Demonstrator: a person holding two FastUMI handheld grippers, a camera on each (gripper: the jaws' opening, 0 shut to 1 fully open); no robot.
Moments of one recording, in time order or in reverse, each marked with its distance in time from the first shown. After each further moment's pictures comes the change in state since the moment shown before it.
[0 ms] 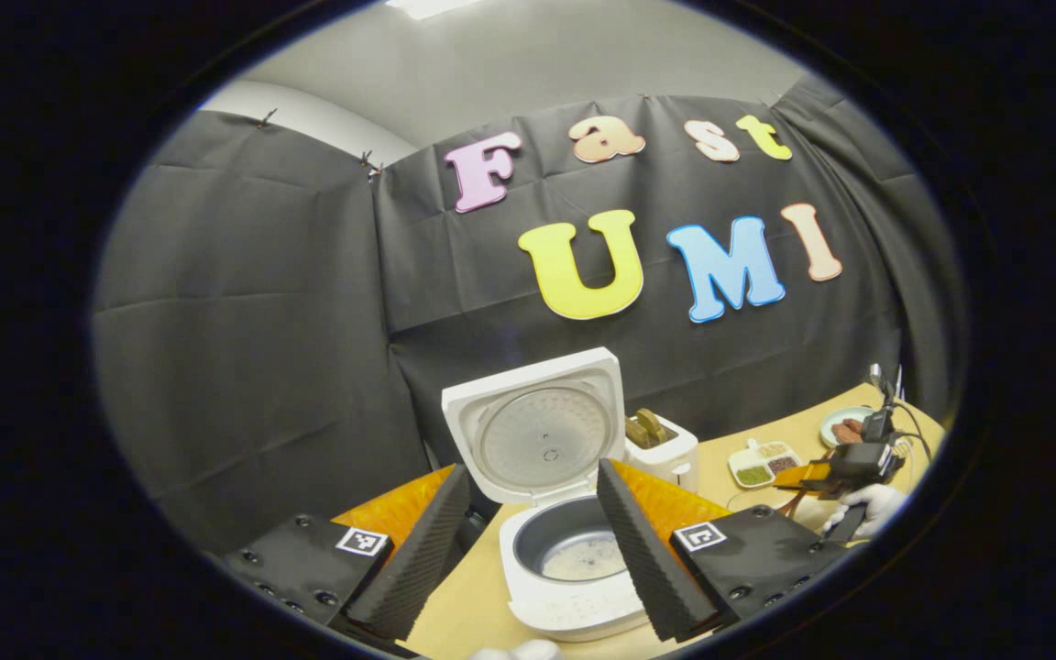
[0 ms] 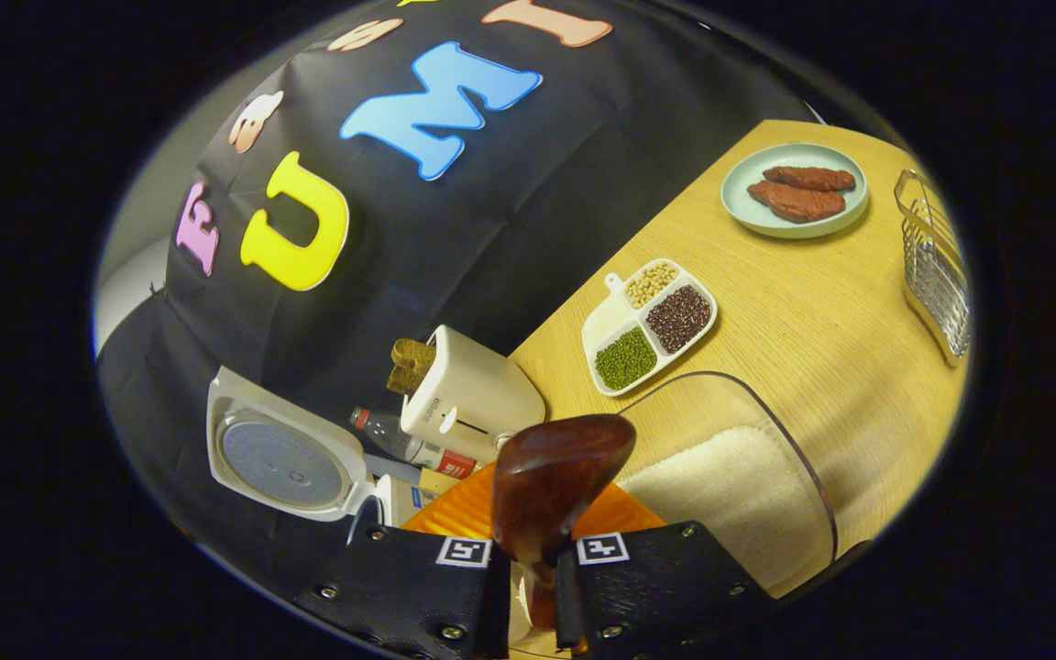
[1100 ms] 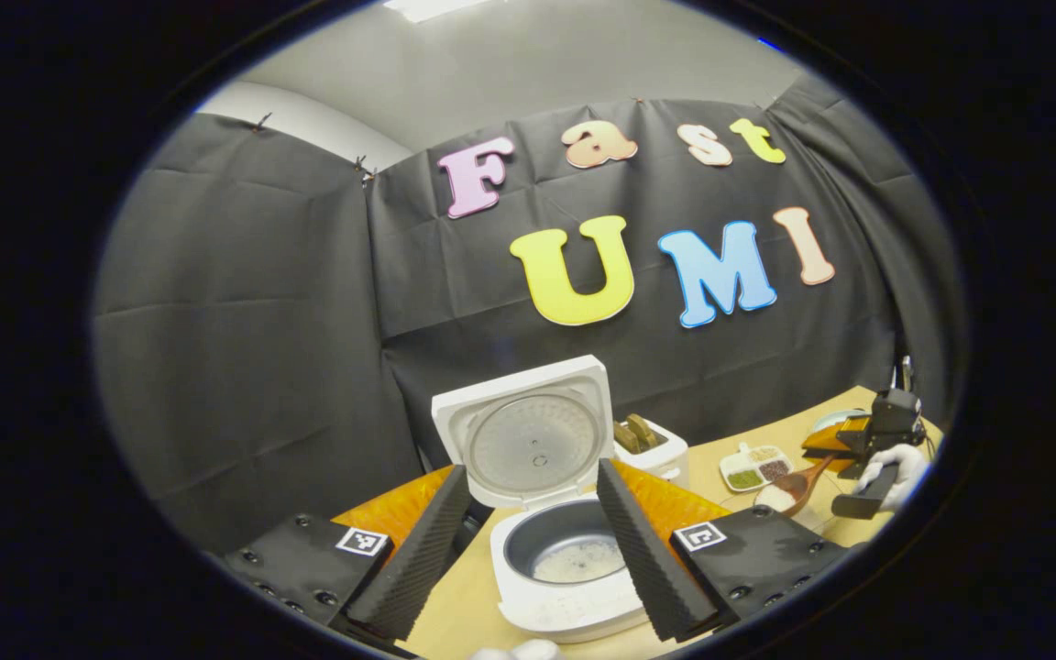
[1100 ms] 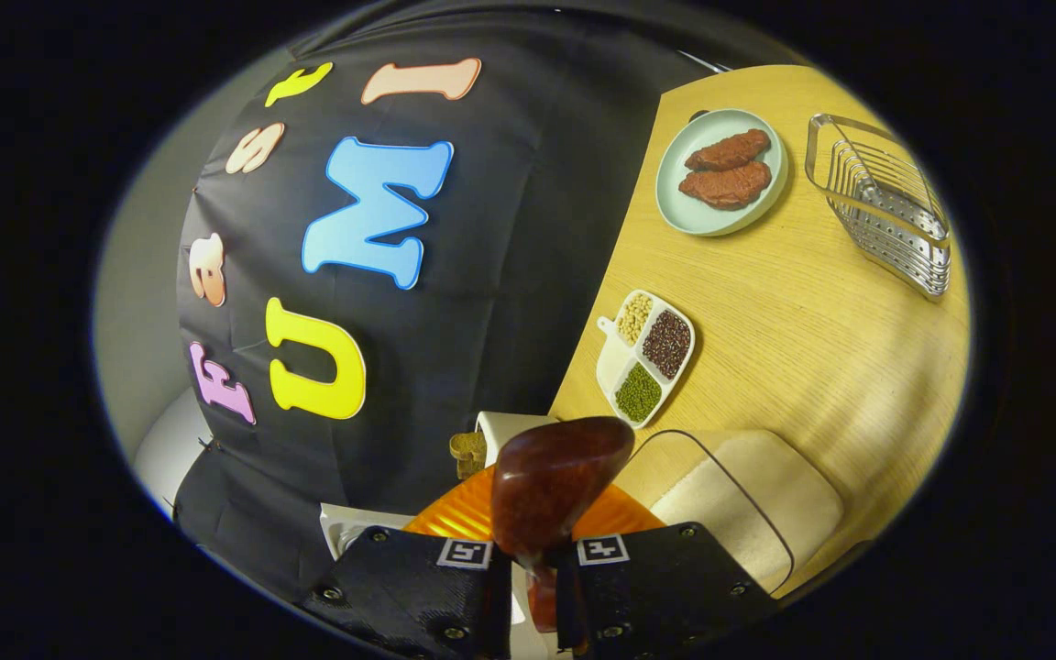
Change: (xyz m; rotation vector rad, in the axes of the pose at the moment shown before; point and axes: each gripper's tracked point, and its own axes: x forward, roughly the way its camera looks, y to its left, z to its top) left arm -0.006 -0.009 0.007 -0.003 -0.021 -0.021; right arm -0.039 0.018 0.071 0.339 -0.128 0.117
